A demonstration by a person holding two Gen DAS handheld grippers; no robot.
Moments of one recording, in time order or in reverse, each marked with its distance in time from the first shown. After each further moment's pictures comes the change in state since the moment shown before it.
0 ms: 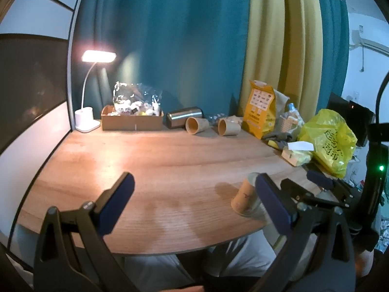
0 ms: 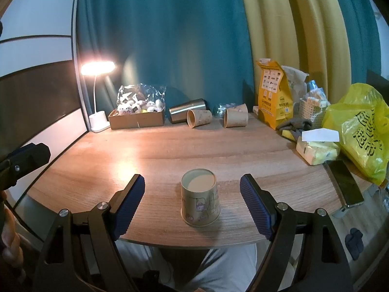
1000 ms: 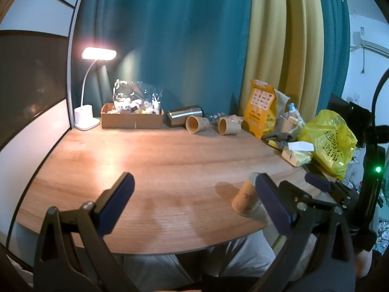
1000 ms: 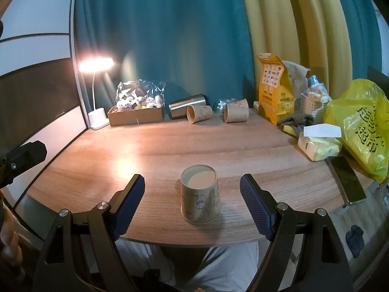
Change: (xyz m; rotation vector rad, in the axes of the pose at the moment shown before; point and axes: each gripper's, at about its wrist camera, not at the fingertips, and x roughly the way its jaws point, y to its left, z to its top) left arm 0.001 0.000 -0.002 -0.008 0.006 -0.002; right arm 0.001 -0.001 -0.007 0.005 0.021 0.007
